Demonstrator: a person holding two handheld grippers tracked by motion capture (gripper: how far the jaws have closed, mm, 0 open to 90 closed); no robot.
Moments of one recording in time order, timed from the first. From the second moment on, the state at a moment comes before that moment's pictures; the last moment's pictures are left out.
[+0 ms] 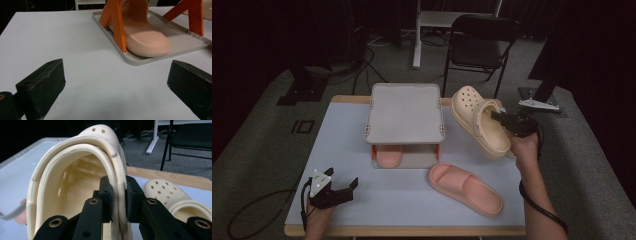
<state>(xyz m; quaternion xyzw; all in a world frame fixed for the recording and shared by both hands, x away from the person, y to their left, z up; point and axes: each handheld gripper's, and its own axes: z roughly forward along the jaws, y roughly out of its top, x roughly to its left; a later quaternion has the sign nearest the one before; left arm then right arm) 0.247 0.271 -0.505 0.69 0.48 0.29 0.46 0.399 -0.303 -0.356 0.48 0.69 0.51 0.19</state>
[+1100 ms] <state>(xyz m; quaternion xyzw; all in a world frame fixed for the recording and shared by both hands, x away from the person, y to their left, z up) 0.246 0.272 -0.506 0.69 0.48 0.30 0.46 0.419 -0.214 -0.311 0.45 0.69 0.53 0.18</state>
